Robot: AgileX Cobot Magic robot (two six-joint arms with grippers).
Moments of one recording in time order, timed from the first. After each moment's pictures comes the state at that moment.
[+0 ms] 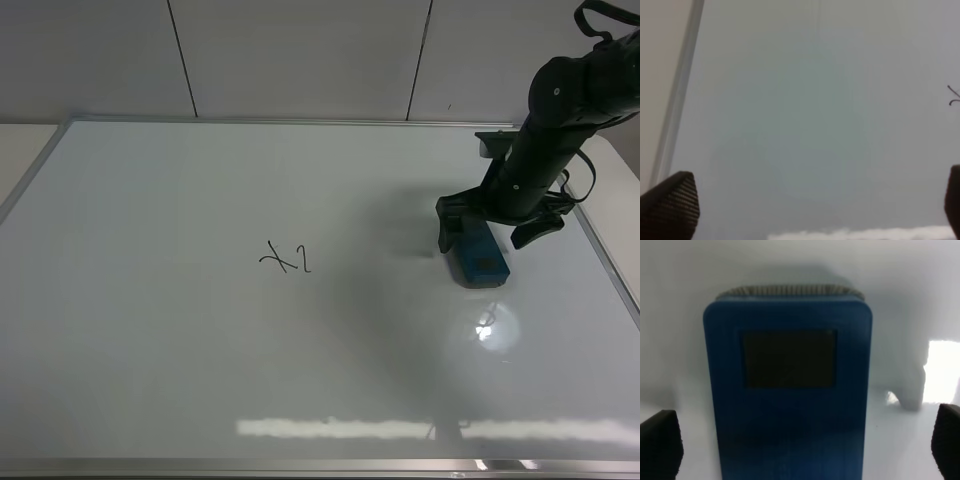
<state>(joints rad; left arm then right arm) 0.02 0.00 -0.50 -0.09 1.06 0.04 0.22 1.90 -1.08 0.04 0.69 0.07</state>
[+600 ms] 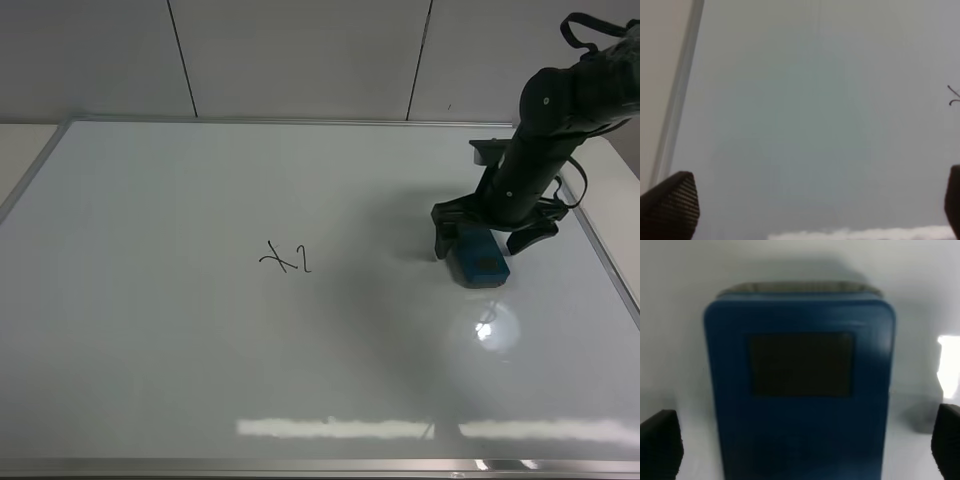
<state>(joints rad) 0.02 0.00 -0.50 -0.09 1.06 0.04 0.23 1.93 -1.08 0.04 0.68 0.08</state>
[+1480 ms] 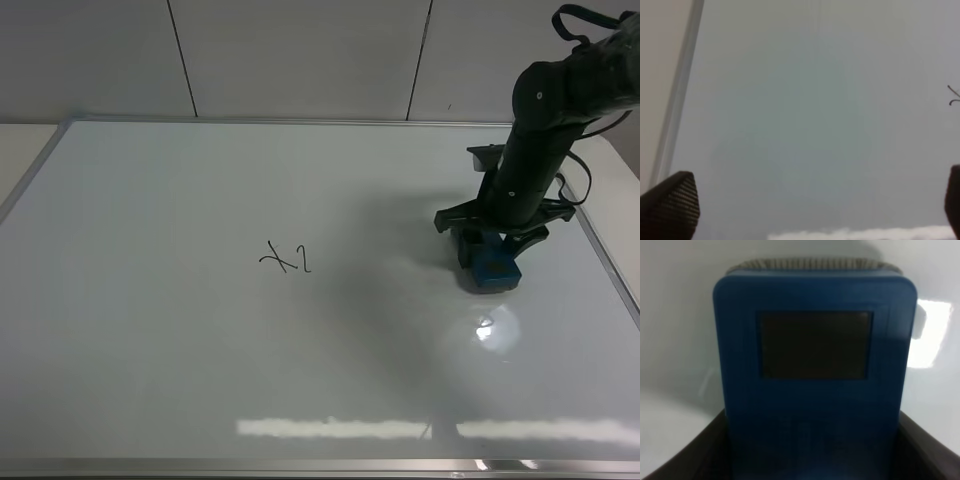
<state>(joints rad) 0.02 0.00 -0.50 -0.09 1.06 0.04 0.26 1.93 -1.12 -0.02 0.83 0.12</state>
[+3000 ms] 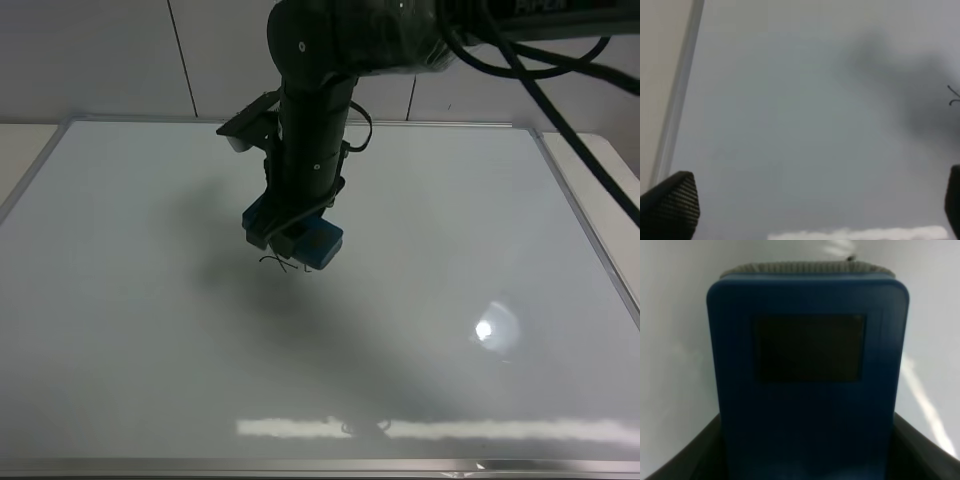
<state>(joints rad) 0.02 0.00 -0.50 -0.09 1.06 0.04 0.83 2.09 -1.61 0.05 1.03 -0.29</state>
